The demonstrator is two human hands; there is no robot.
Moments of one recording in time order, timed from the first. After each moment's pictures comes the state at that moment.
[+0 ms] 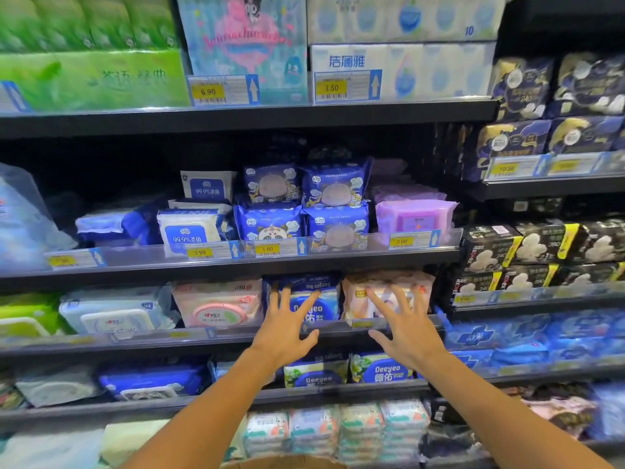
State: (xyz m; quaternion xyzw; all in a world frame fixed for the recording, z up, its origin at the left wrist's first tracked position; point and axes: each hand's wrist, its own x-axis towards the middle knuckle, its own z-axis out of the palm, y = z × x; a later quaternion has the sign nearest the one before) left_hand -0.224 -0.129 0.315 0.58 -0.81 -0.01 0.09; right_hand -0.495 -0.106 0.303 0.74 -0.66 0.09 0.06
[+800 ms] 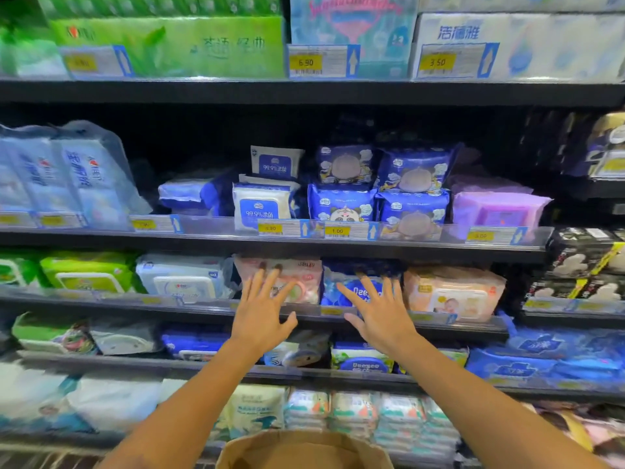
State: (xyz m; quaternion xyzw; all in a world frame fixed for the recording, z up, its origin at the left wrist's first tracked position) left_hand -0.085 -0.104 0.309 0.65 -0.74 0.08 0.15; right_hand -0.344 -0.130 0.307 0.81 -0.57 0.01 0.13
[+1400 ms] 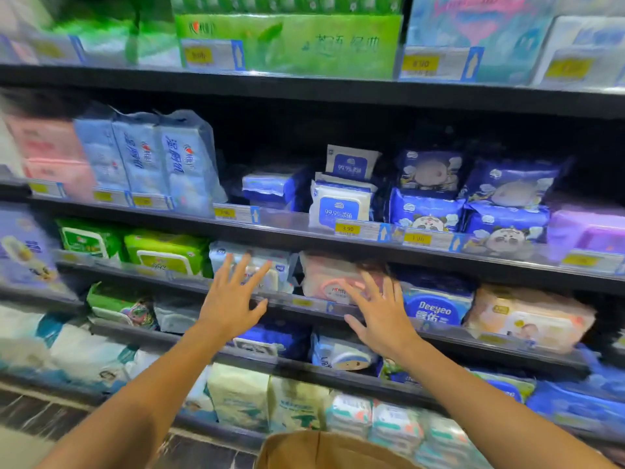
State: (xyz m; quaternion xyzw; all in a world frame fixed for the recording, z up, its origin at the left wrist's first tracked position) left_hand 0.085 -0.081 0.311 0.69 -0.69 0.13 0.17; right_hand -0.224 -0.122 0.316 0.85 -0.51 0.10 0.11
